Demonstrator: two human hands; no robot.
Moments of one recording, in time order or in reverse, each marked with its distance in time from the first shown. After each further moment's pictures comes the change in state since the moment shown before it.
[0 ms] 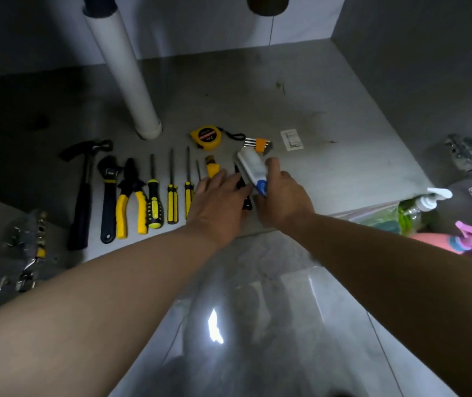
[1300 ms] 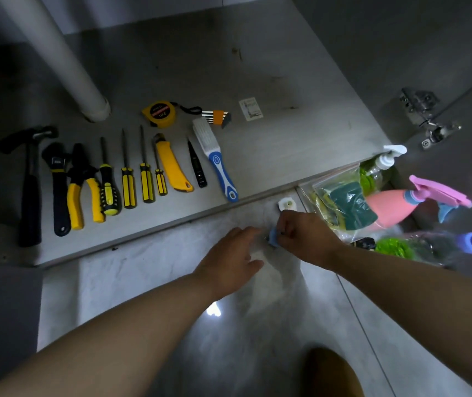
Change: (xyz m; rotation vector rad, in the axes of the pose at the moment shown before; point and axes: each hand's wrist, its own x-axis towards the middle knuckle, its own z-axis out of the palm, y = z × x) left_hand -0.072 0.081 0.074 -0.711 -0.358 0.010; right_hand -0.106 0.130 -0.002 0.112 -0.248 0.024
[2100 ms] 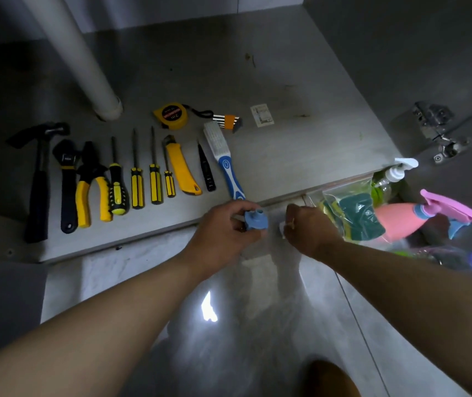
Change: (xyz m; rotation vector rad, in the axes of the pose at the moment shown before) left_hand 0.008 0.017 -0.047 -0.577 0.261 -0.031; right_hand 0.035 -0.001 0.001 -0.289 0.069 0.016
